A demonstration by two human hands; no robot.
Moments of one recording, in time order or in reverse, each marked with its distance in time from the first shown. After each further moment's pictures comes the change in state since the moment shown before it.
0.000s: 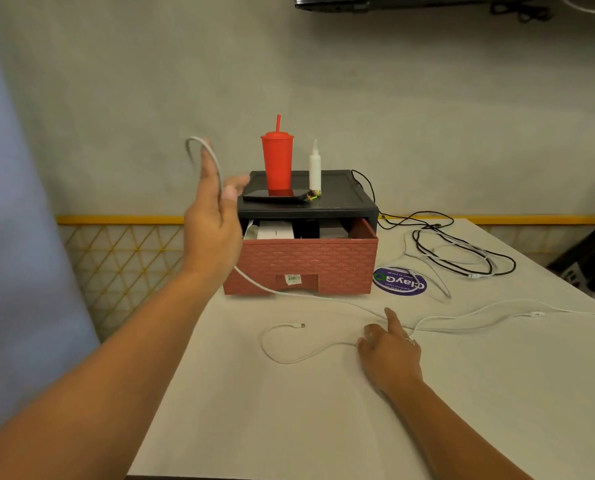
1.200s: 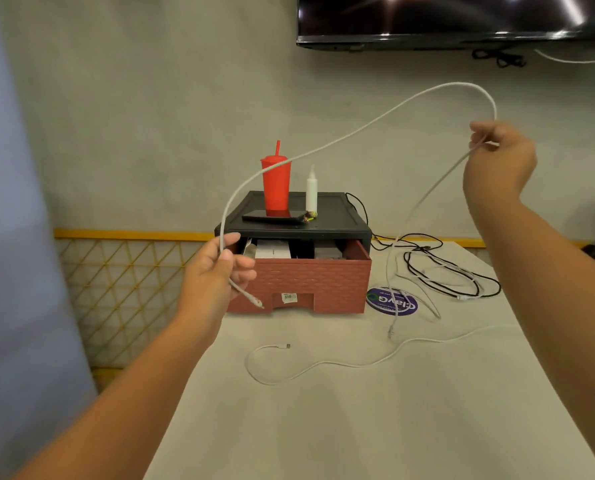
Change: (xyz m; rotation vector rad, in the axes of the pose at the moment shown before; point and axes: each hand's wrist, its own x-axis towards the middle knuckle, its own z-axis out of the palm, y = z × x) left_hand -0.032 -0.005 -0.018 -0.387 -0.060 -0.633; right_hand 0.093 -0.037 -0.266 0.945 0.955 -0.162
